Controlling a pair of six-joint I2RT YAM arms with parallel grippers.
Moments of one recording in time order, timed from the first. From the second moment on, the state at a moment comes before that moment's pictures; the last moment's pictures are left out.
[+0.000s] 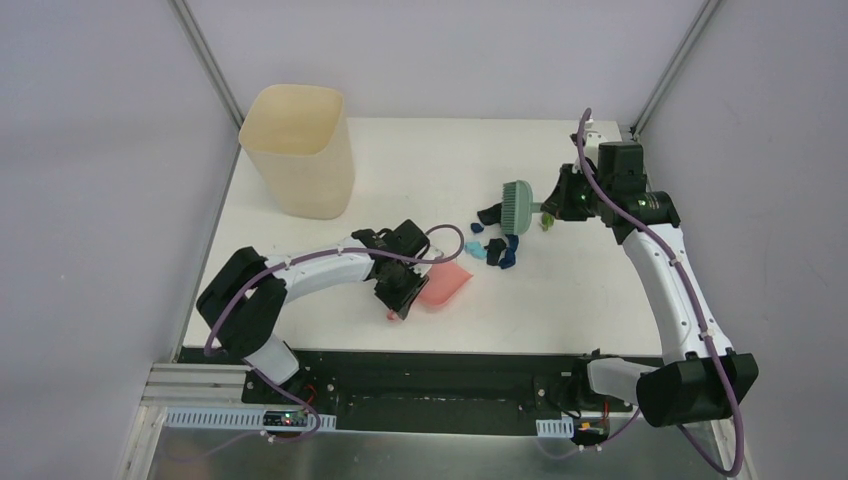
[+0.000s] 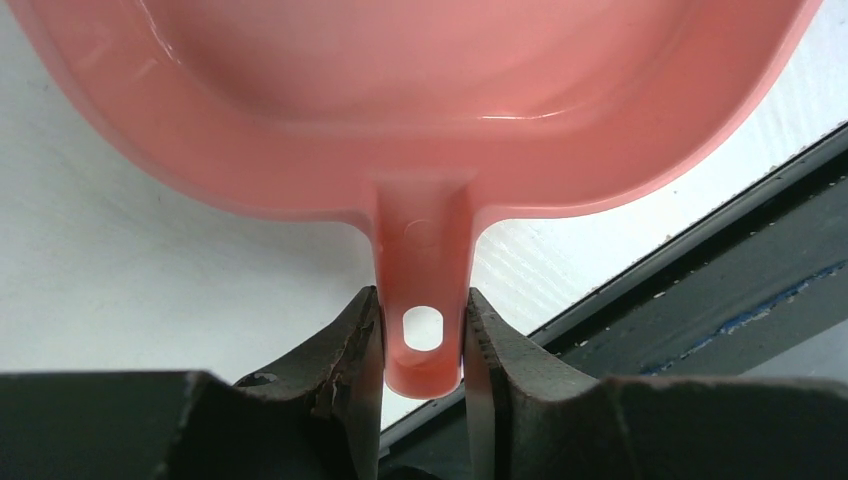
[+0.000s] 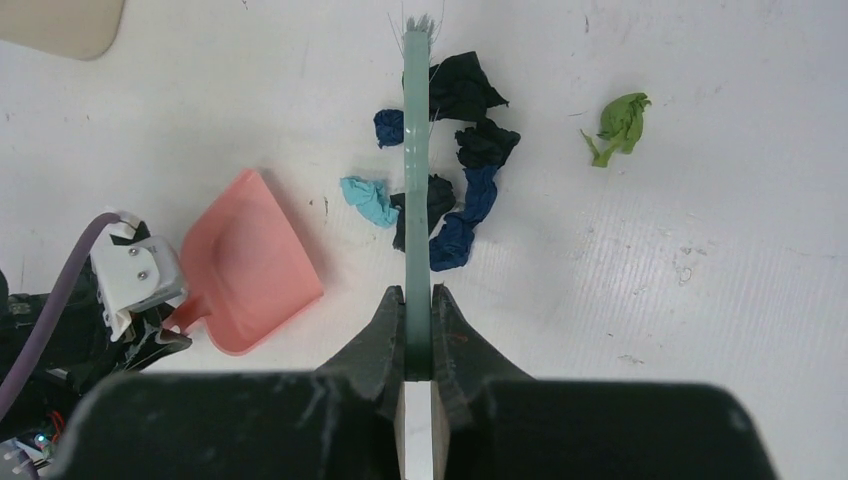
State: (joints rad) left arm -0.82 1.61 1.00 -0.74 0.20 -0.16; right arm 0.15 1.22 1.27 -0.80 -0.25 0.14
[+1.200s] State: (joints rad) left arm -1.05 1.54 1.03 -0.82 -0.05 -0.20; right arm 0.23 1.29 1.50 -0.98 -0.20 -0.20
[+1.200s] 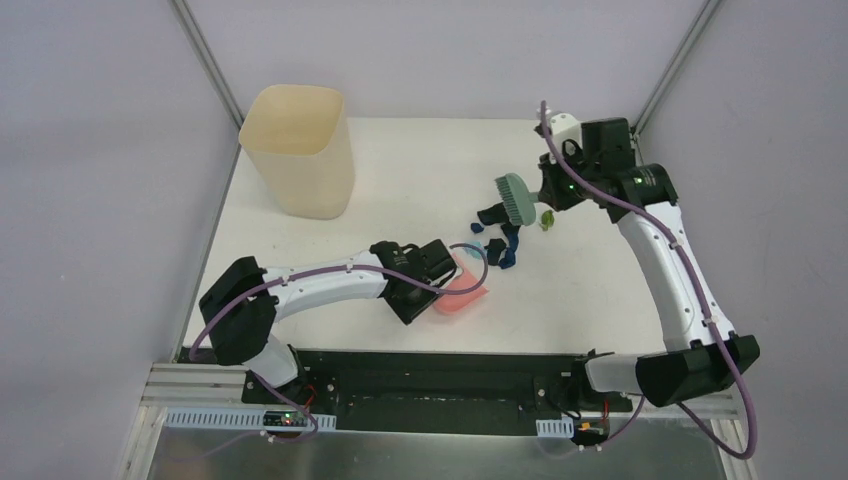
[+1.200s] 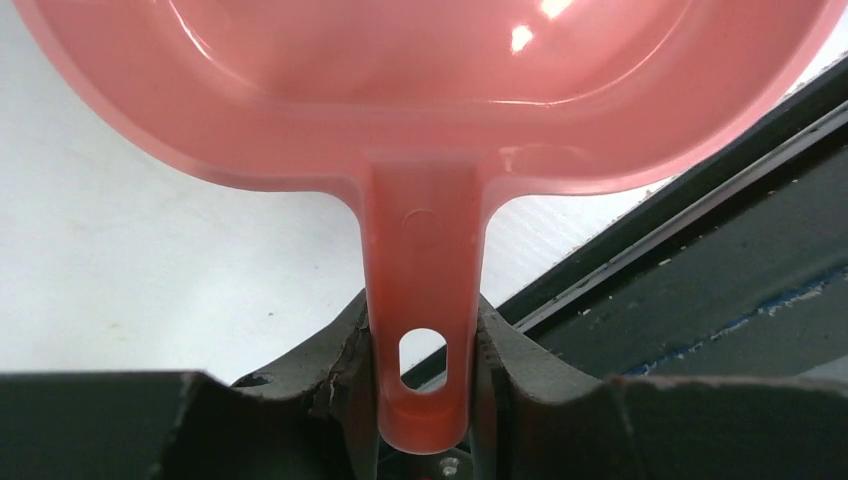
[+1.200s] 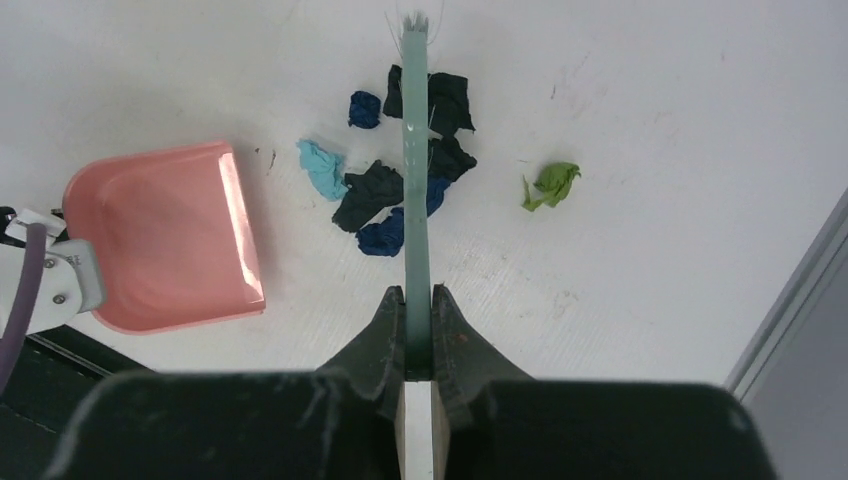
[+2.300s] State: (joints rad) left arm -0.99 1.93 1.40 -1.10 -0.02 -0.05; right arm 0.53 1.81 1.82 -1.17 -0.15 -0.22
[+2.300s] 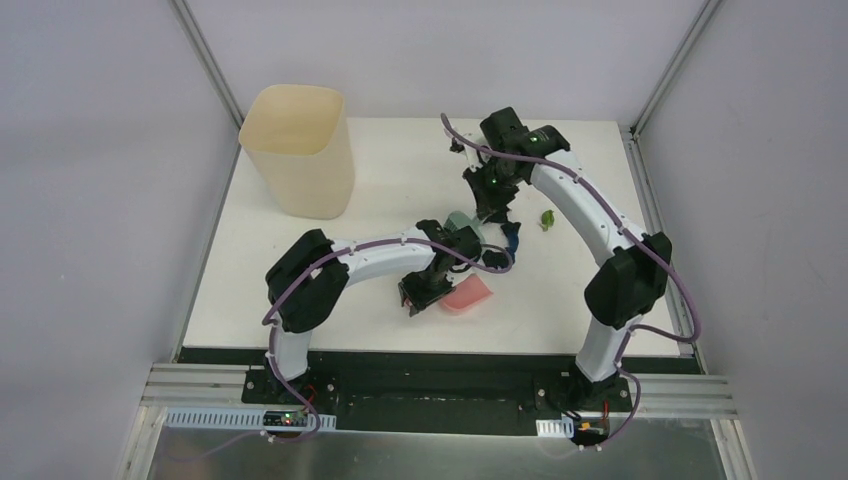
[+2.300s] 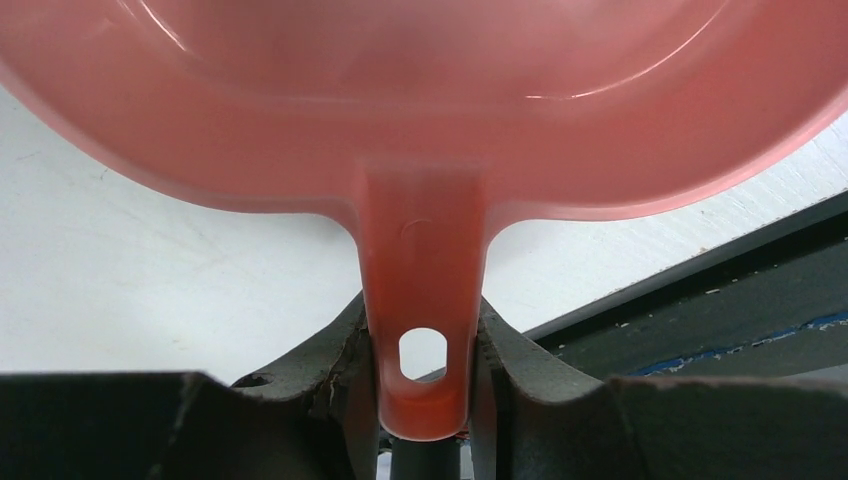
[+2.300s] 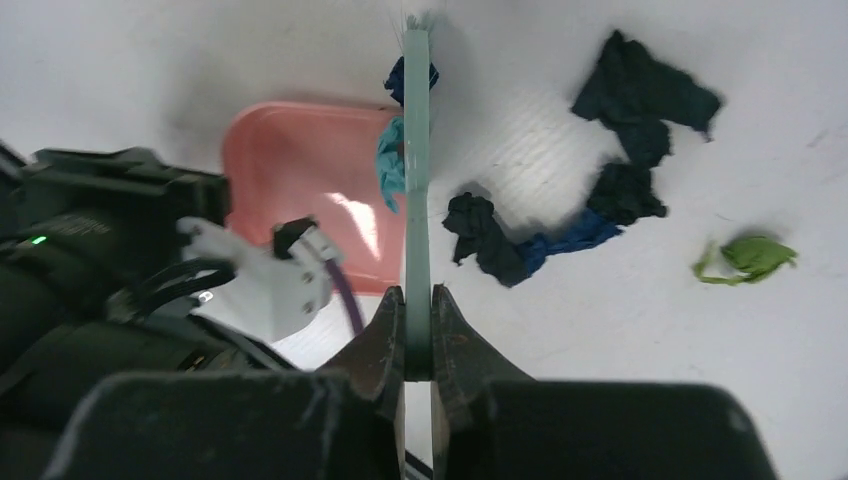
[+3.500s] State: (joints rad) left arm -0.98 1.93 1.42 -1.11 0.00 -0.02; right arm 0.44 1.76 1.79 -1.29 -0.40 -0.19
